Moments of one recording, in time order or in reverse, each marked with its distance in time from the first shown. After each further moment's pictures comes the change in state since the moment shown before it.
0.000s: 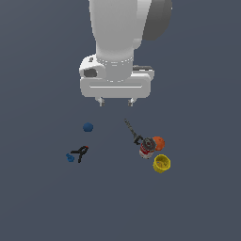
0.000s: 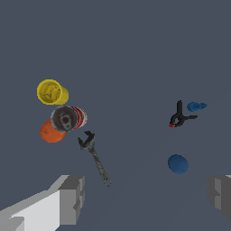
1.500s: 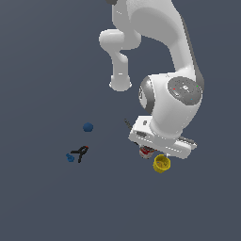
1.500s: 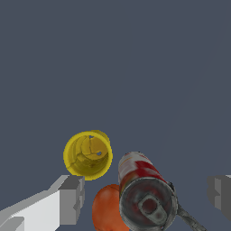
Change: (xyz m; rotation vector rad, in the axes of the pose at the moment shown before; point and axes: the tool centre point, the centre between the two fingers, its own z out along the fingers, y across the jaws) arm 0.099 -0.142 0.152 -0.001 0.006 0.380
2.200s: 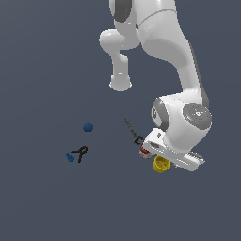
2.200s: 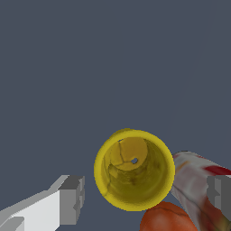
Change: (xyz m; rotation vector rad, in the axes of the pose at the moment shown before) arm -0.011 -0.056 0.066 0.004 -0.001 0.133
